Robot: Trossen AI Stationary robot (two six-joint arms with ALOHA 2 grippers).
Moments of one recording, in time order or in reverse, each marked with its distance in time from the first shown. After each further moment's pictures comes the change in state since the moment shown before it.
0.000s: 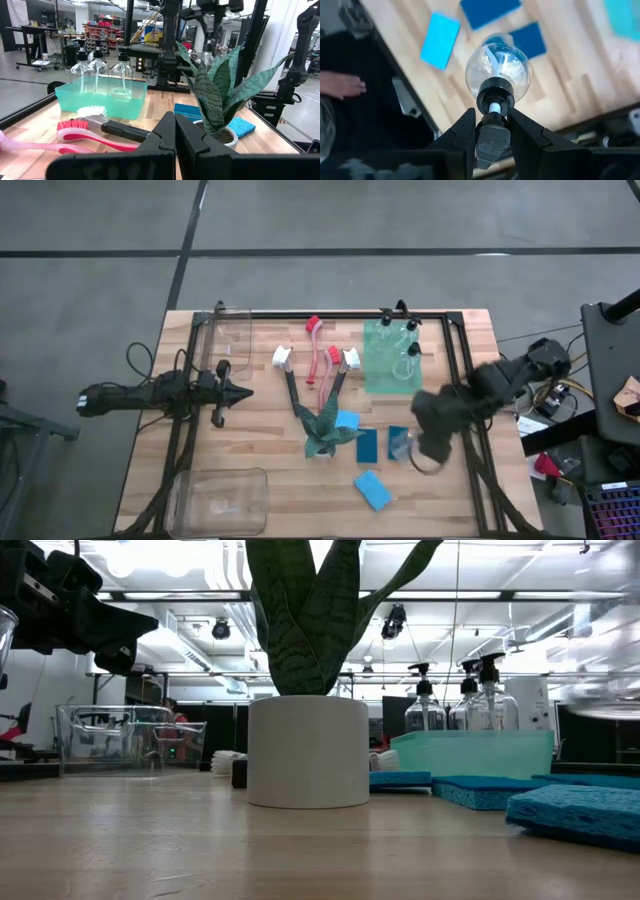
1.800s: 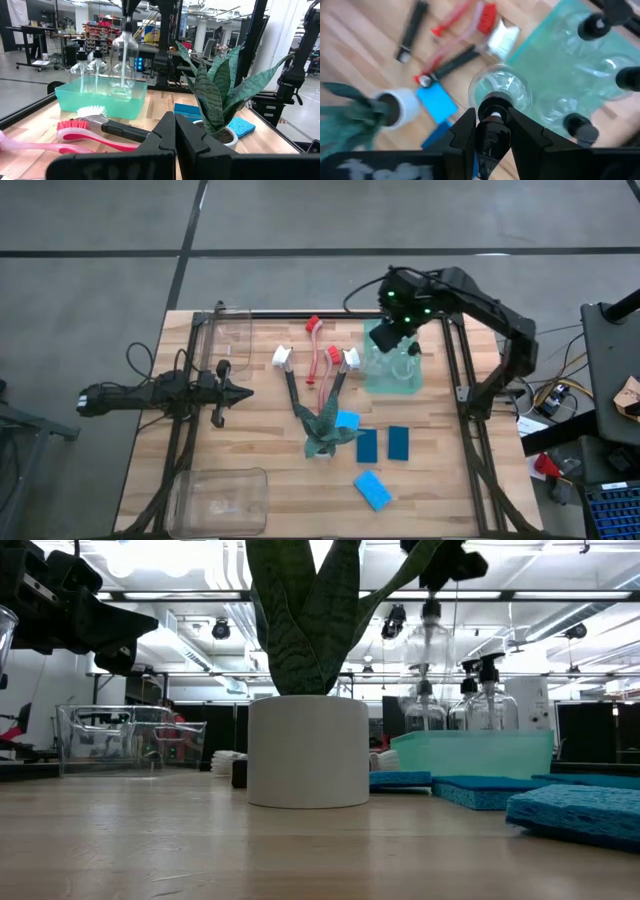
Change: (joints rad) left arm 0.000 0.000 0.000 0.000 0.000 0.000; right arm -0.831 0.237 0.329 -0.001 0.015 -0.463
